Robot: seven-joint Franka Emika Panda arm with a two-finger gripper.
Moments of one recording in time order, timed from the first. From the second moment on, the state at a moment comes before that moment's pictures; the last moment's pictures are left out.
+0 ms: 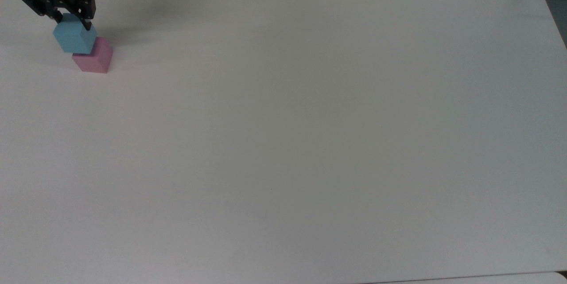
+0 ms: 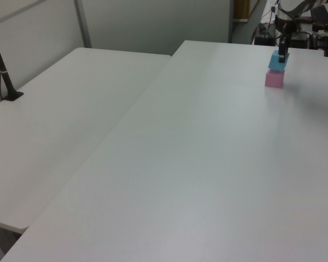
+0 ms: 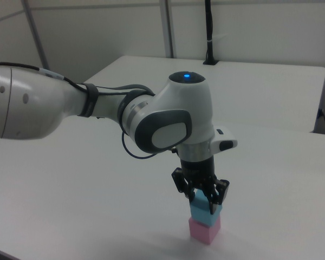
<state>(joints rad) -0.56 0.16 -0.05 -1.91 -0.05 2.10 -0.56</state>
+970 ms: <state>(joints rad) -0.54 0.17 -0.04 -1.92 -0.05 2.11 -0.56</state>
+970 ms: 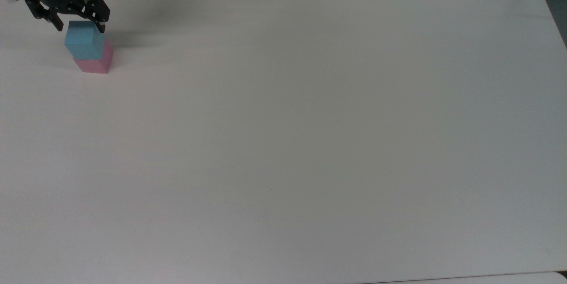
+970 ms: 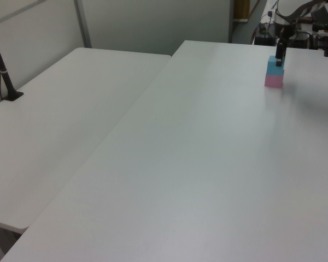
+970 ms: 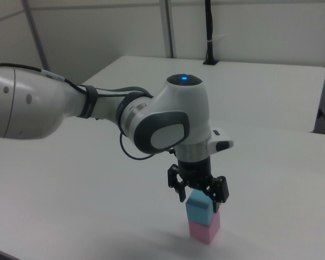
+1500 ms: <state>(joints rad) -0.51 0.08 -0.03 -1.69 -0.02 1.72 -0.36</state>
